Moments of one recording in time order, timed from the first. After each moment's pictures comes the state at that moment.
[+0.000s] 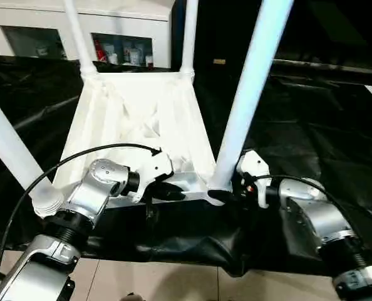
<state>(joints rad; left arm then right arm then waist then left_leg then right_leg) -0.59 0.37 -0.30 0.56 0.01 0.15 -1.17 -0.42 -0.34 0.18 0.46 0.12 0.11 0.92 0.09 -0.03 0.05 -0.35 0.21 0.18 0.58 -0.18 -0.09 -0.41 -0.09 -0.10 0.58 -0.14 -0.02</state>
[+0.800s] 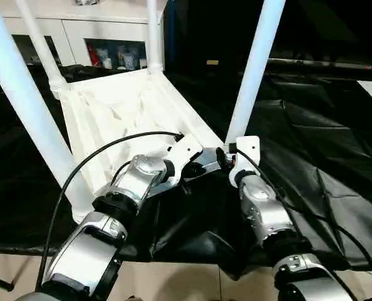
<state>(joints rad) -0.77 0.13 -0.26 0.87 0.07 0.16 -0.75 -0.54 0.00 -0.01 0.75 0.03 -0.04 0.10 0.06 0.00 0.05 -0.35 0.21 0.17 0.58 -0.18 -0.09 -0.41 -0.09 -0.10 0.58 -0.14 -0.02</state>
